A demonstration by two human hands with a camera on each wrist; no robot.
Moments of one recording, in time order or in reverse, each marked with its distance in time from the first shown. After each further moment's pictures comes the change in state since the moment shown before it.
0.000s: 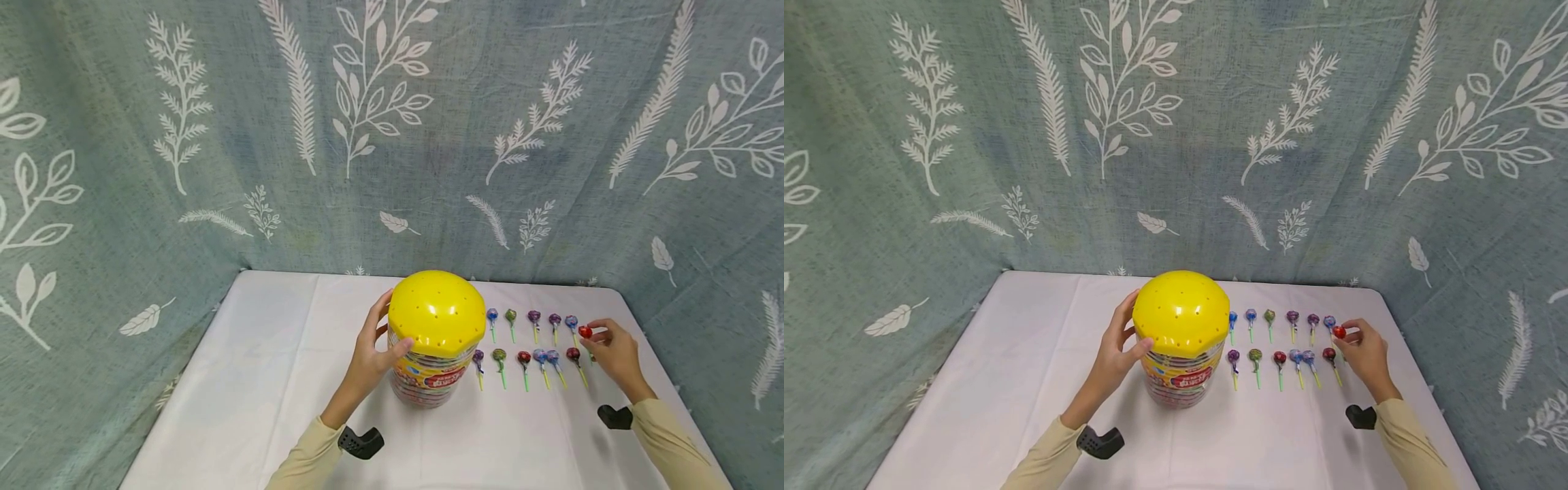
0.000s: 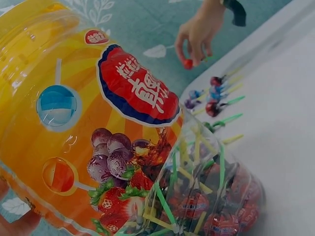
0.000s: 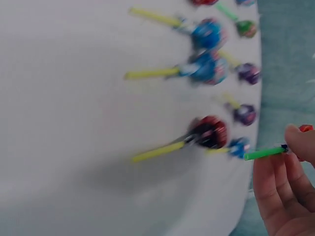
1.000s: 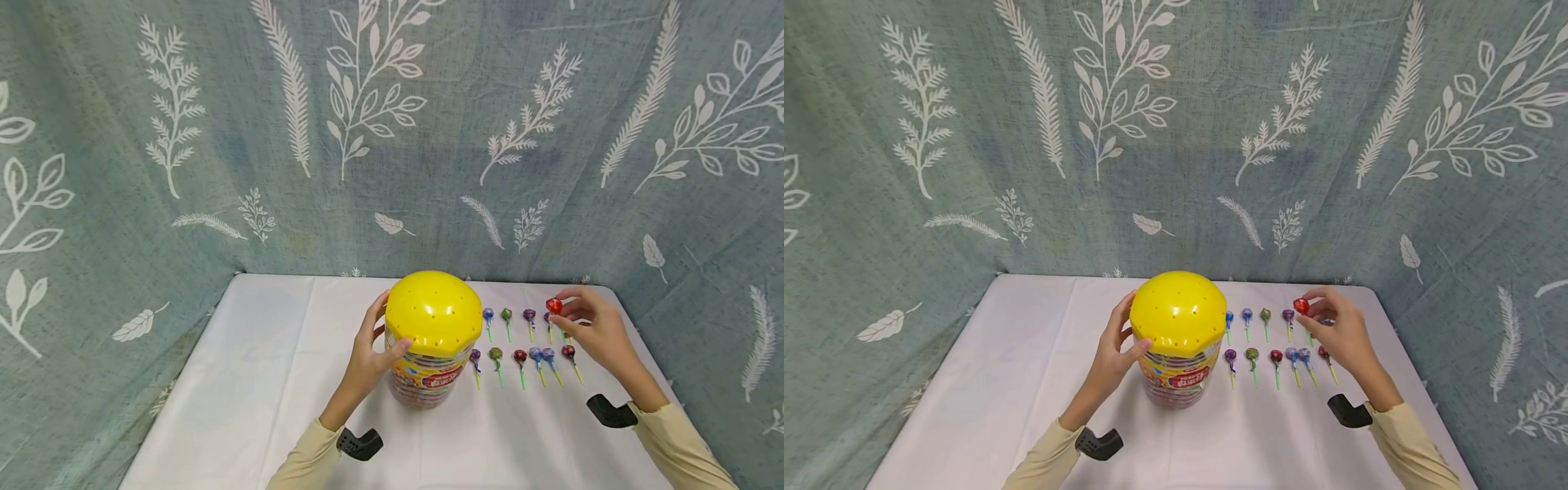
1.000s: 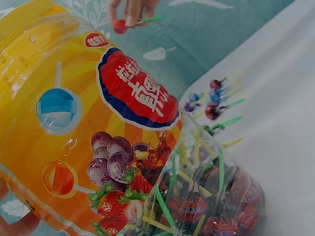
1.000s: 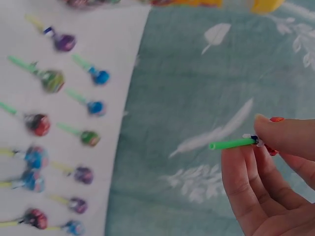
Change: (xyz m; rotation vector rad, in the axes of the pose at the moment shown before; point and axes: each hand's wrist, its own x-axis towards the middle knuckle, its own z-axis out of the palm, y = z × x) left_hand 0.001 -0.002 0.001 0.002 0.002 0.002; right_hand -0.020 -0.146 -0.038 0.058 -0.112 -0.284
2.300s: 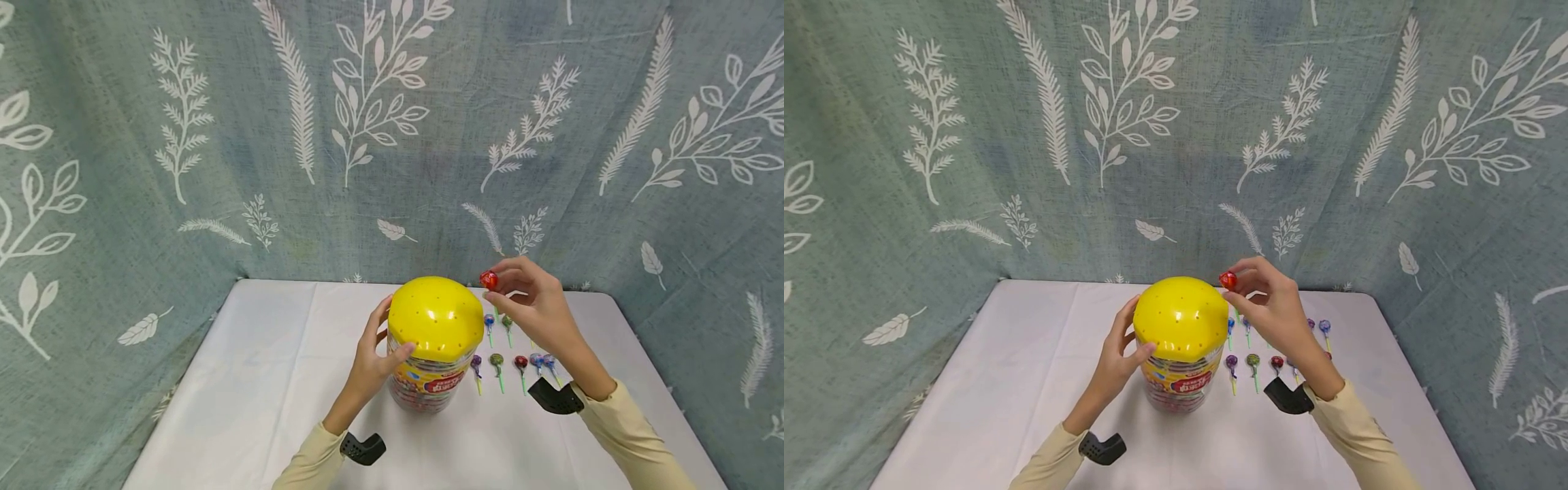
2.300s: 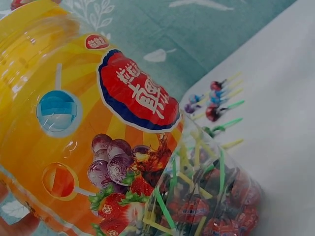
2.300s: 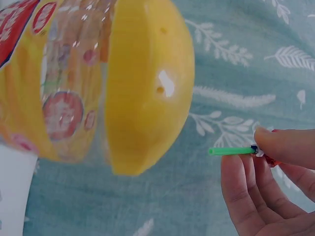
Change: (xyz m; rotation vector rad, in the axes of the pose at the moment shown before) left_hand -0.001 0.000 0.000 -0.012 0.006 0.020; right_hand 0.022 -0.148 0.017 0.340 -0.022 -0.224
